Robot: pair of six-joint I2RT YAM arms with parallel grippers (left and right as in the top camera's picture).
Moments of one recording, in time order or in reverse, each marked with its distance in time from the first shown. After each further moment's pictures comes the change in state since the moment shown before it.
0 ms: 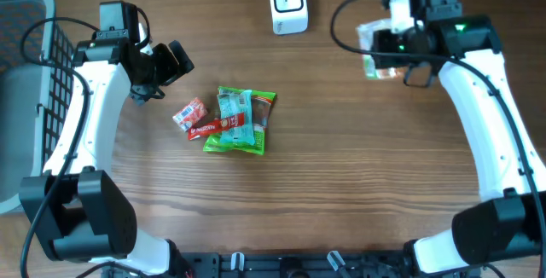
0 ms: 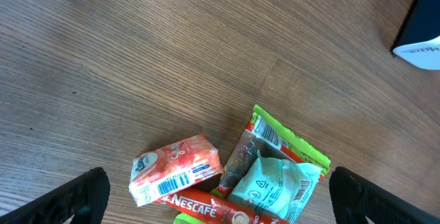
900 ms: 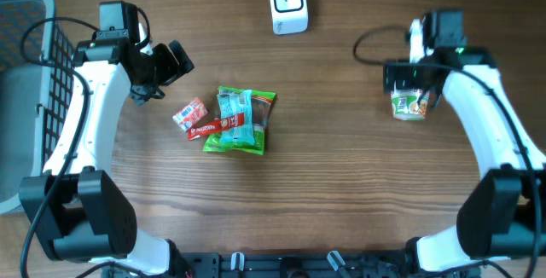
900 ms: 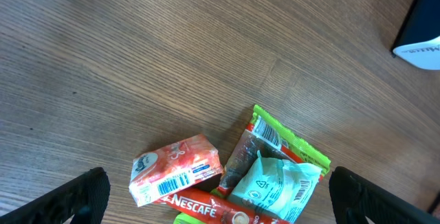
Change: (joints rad) left arm 0.000 0.000 0.000 0.000 0.000 0.000; right arm -0.125 0.010 -0.249 0.209 0.076 -0.039
